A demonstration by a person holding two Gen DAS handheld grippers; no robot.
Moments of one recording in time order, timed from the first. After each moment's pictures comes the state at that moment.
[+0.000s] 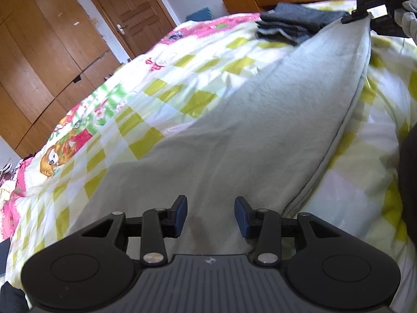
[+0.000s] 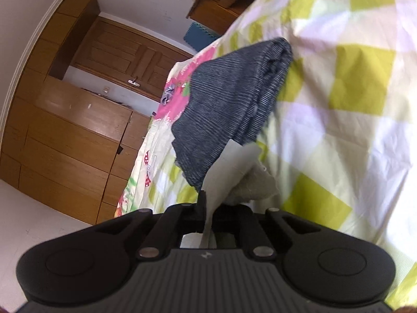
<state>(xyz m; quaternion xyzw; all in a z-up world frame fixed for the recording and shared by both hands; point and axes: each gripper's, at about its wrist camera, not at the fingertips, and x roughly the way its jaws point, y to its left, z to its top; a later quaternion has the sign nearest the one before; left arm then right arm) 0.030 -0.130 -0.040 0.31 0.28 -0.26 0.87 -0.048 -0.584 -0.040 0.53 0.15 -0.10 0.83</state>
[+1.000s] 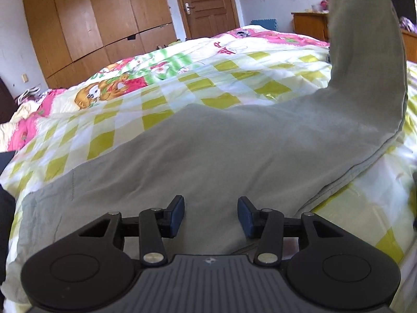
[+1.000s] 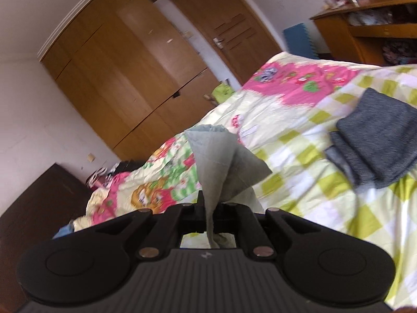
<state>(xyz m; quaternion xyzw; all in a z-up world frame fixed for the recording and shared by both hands) 0.034 -0.025 -0.041 0.16 0.31 -0.18 0.92 0.033 -0.366 0.124 0.29 0.21 0.04 0.93</state>
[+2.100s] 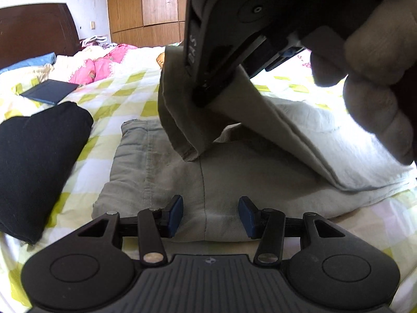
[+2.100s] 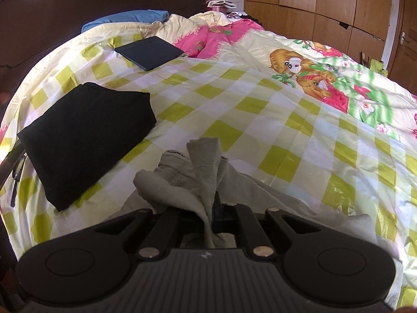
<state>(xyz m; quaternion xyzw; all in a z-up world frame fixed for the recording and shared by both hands) 0.018 0.116 -0.039 0.02 0.33 -0.07 0.94 0.089 0.022 0.029 -0.09 0.38 0.25 0.89</state>
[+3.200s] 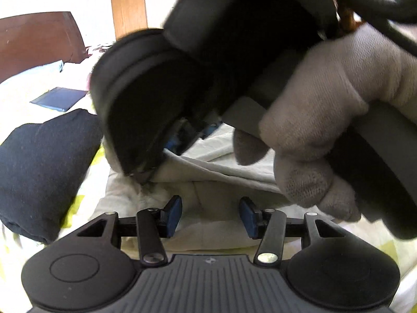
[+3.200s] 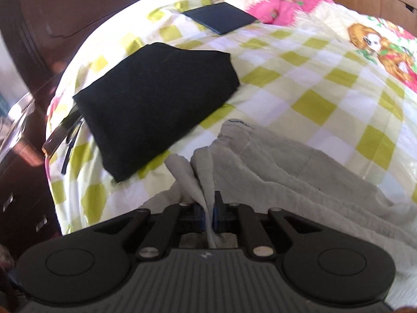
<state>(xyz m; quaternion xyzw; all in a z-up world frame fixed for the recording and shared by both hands) 0.003 0.109 -0.030 0.05 0.32 -0.06 0.94 0.078 0.068 -0.013 -0.12 0.44 0.42 0.79</state>
